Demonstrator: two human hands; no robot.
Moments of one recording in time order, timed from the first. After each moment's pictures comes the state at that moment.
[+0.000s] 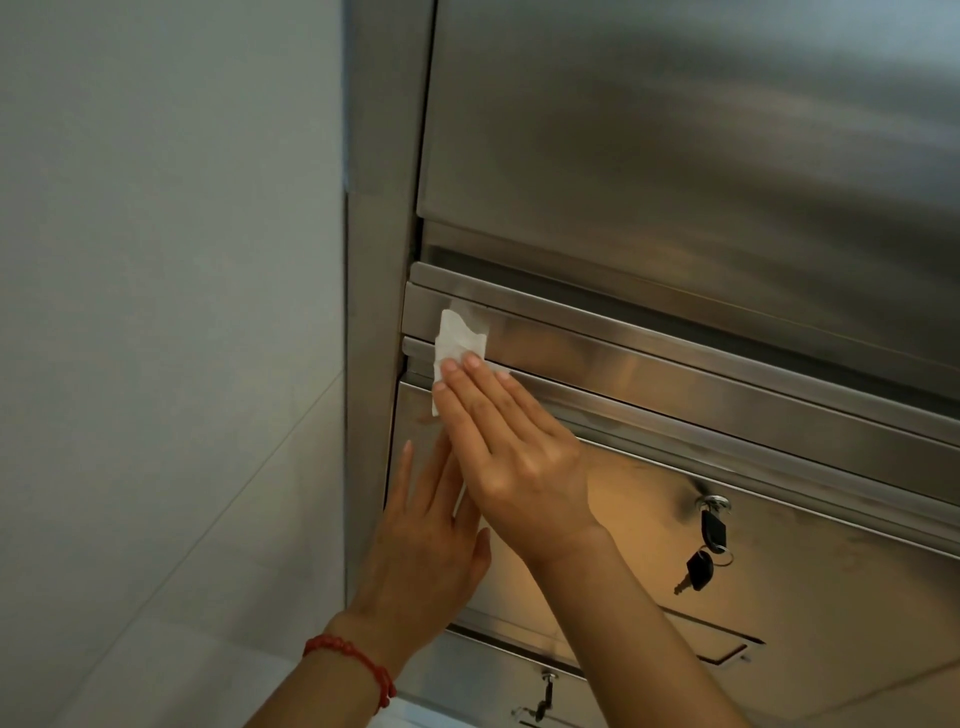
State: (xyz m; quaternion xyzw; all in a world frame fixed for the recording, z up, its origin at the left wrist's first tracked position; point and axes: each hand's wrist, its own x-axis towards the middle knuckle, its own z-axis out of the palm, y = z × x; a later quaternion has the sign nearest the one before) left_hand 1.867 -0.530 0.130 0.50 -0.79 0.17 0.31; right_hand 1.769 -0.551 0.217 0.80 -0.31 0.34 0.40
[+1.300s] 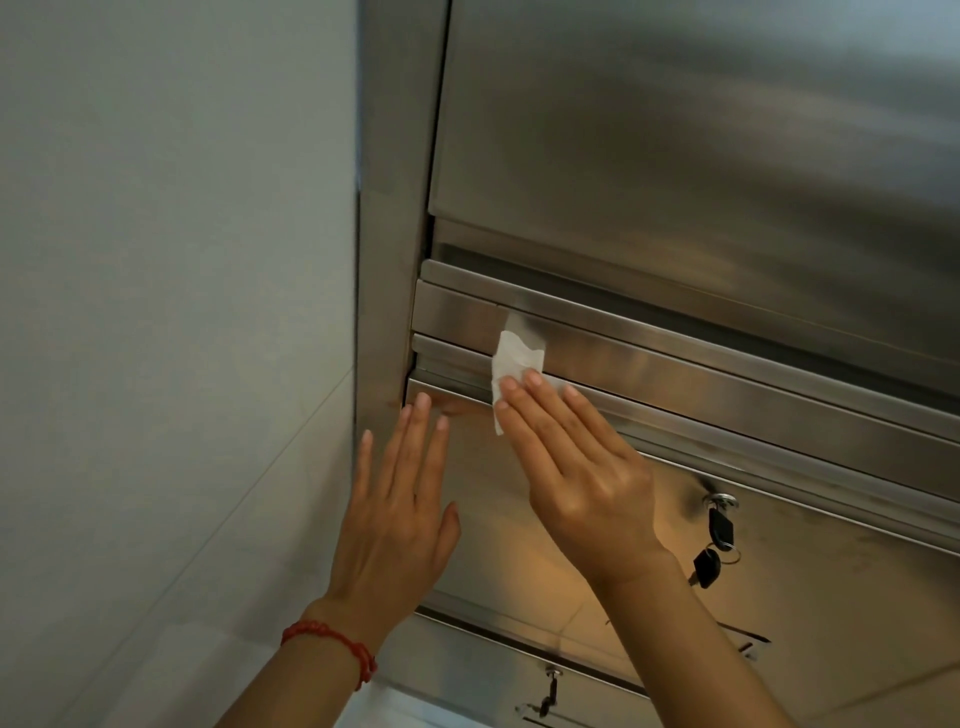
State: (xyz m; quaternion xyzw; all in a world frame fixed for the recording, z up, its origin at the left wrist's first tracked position) left_hand 1.890 -0.535 0.128 0.54 -0.75 0.15 0.35; right_hand 1.733 -0.547 0.208 0.79 -0.30 0.34 0.42
